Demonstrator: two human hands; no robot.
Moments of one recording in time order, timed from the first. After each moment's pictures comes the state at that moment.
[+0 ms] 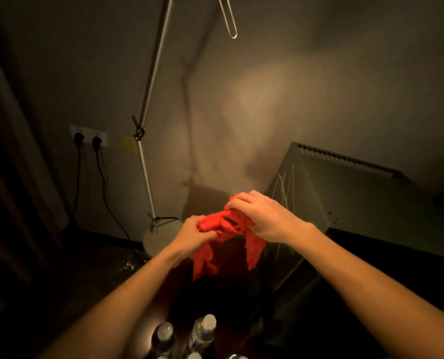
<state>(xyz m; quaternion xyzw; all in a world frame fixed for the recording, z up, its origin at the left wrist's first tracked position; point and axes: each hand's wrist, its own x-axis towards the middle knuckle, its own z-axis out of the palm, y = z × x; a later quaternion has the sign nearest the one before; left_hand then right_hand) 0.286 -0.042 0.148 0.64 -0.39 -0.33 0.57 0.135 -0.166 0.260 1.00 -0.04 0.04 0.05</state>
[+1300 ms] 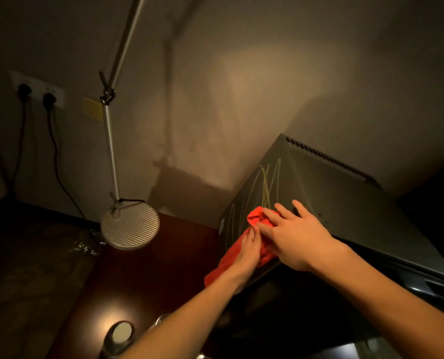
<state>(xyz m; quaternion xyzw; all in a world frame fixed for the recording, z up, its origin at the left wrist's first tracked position) 0.123 -0.151 0.109 0.49 -0.28 -0.53 0.63 0.073 -0.149 0.288 0.89 -0.24 -0.27 0.26</state>
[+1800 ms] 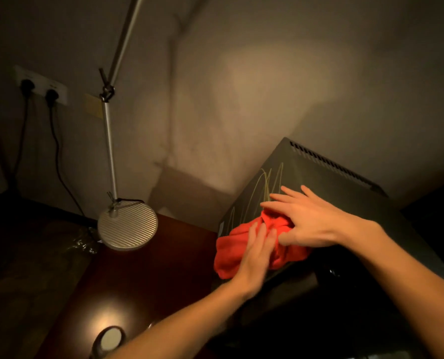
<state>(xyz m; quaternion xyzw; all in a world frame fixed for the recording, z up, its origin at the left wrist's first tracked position) 0.114 -0.134 0.147 0.48 -0.37 -0.43 0.67 0.083 -0.195 0.329 0.93 -0.26 -0.25 0.11</state>
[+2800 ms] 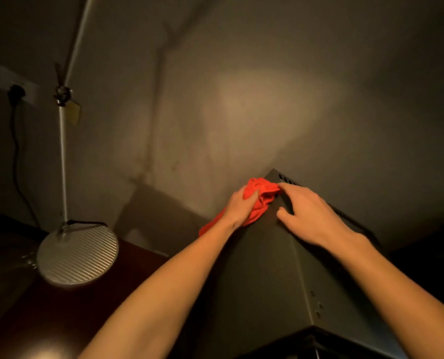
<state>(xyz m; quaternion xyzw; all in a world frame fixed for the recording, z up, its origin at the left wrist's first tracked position) 0.230 -0.368 0.172 0.49 -0.31 -0.34 0.74 0.109 -0.314 0.341 0.94 -0.31 0.00 0.13</state>
